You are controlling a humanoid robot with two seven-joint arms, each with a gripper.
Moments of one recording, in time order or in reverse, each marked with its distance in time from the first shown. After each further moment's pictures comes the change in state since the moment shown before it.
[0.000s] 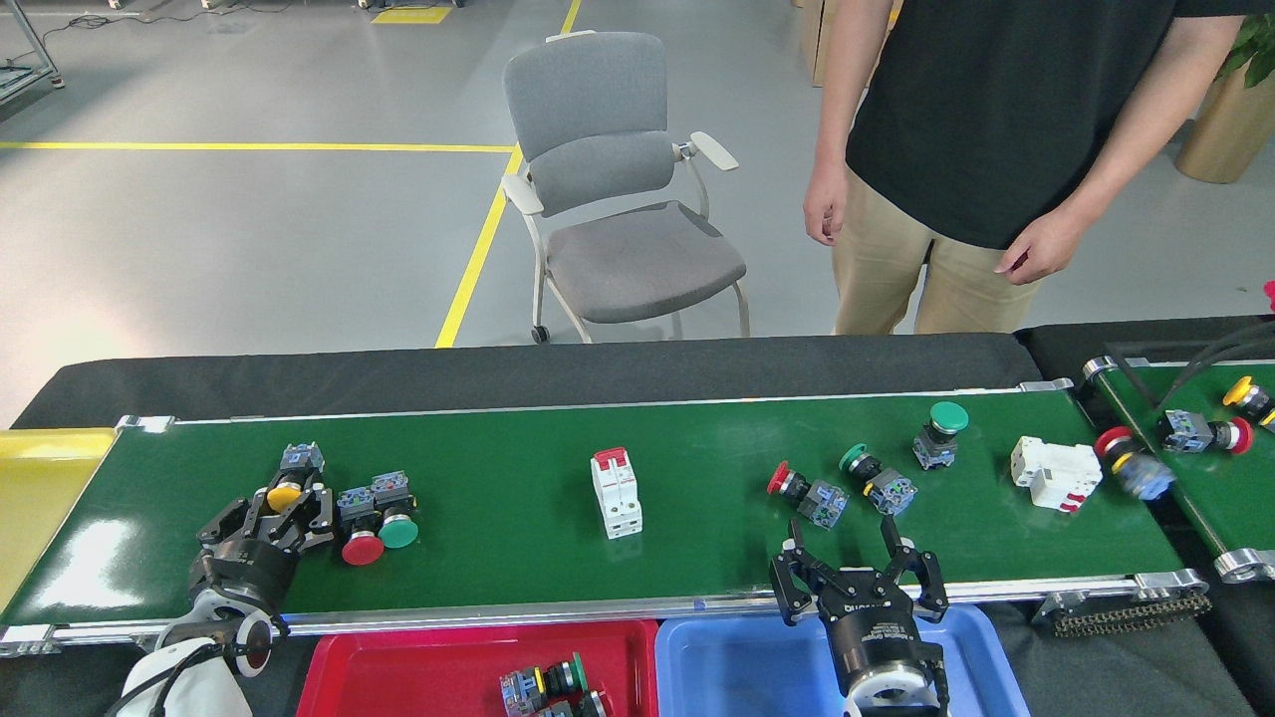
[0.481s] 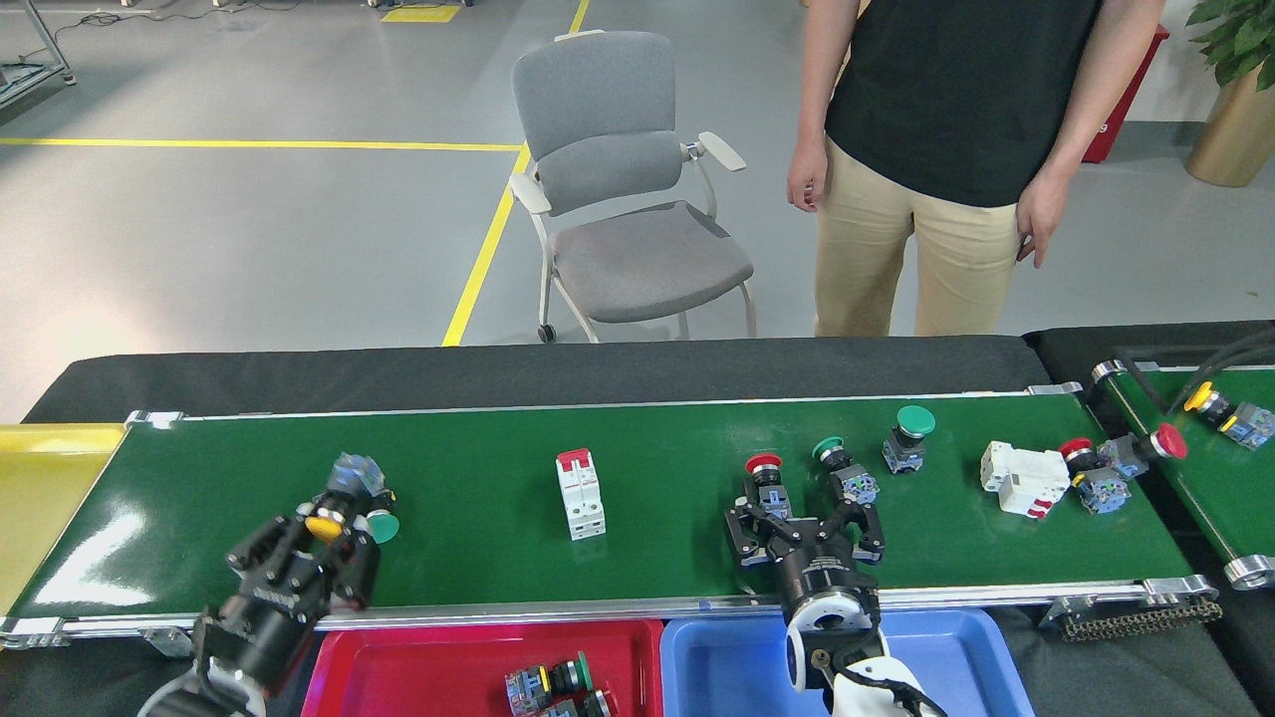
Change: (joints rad) left arm 0.479 0.000 -0.070 -0.578 0.122 -0.360 -0.005; right arm -0.153 0.067 0.074 0.210 0.001 0.002 0.007
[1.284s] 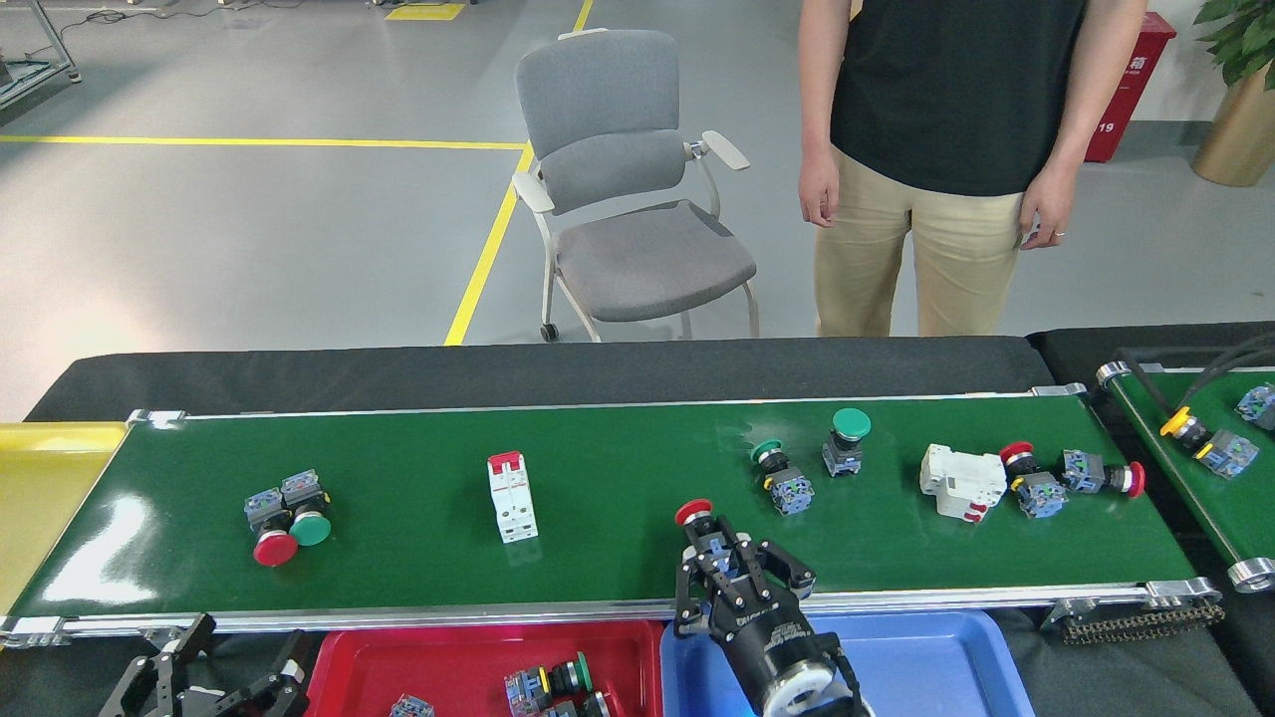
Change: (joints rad) left arm -0.013 -0.003 0.263 0.123 -0.004 0.190 0.003; right arm 0.386 -0.007 0.087 -0.528 -0.001 -0.449 0.132
